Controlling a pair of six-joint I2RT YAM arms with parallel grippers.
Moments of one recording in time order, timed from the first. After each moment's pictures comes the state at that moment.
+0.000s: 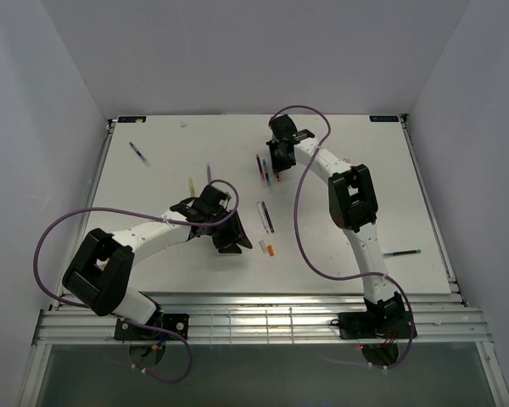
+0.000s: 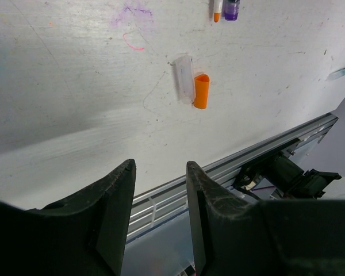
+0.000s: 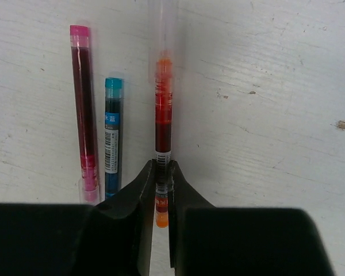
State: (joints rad) left arm -0.61 1.48 0.81 -0.38 0.35 -0.90; right arm 0.49 2.46 2.13 -0.66 0.03 0.21
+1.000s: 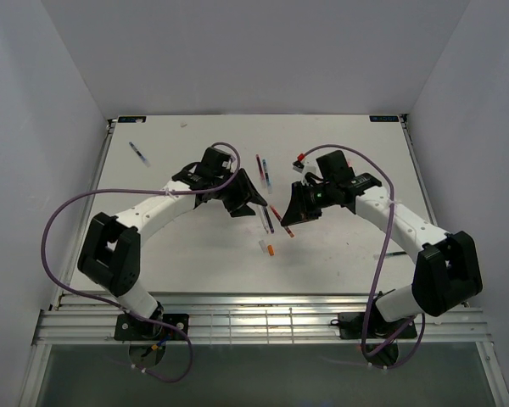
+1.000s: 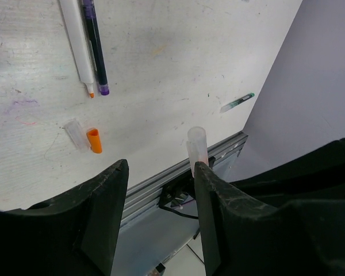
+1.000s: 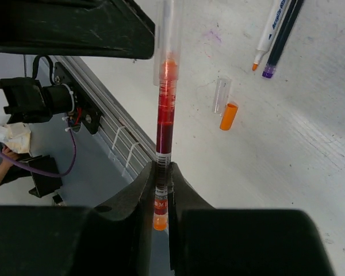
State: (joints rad) left arm -0.54 1.62 1.18 -0.42 0.43 -1.01; right arm 0.49 1.44 1.08 -0.59 -0.66 0.32
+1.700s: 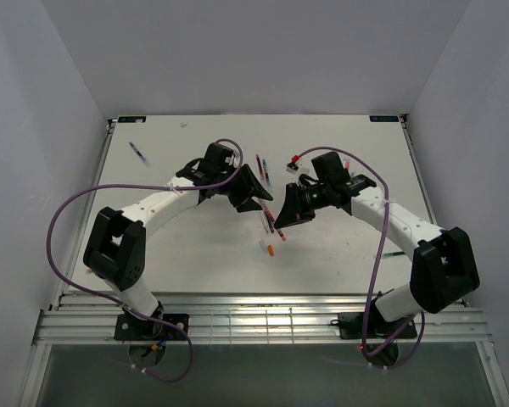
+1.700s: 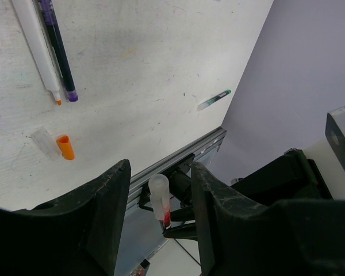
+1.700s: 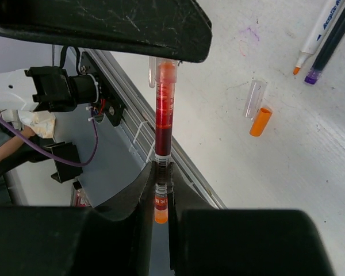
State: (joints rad) left arm -0.54 1.68 1.23 -0.36 0.49 -1.07; right arm 0.51 1.46 1.07 -0.52 -0.77 0.38
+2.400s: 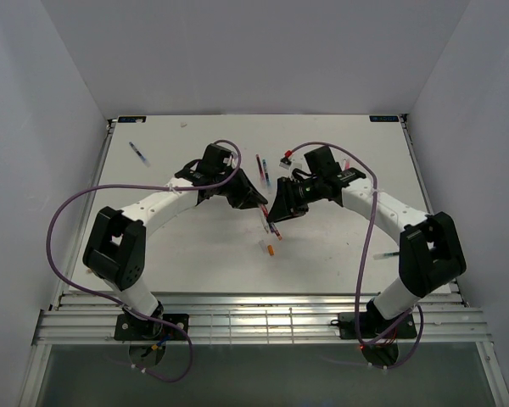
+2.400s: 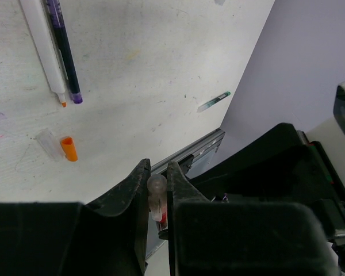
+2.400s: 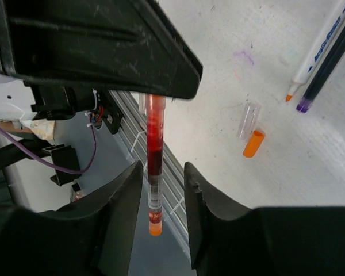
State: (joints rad) left arm -0.52 1.68 1.21 -0.34 0.50 -1.07; right arm 0.52 1.55 1.12 -0.48 -0.79 0.38
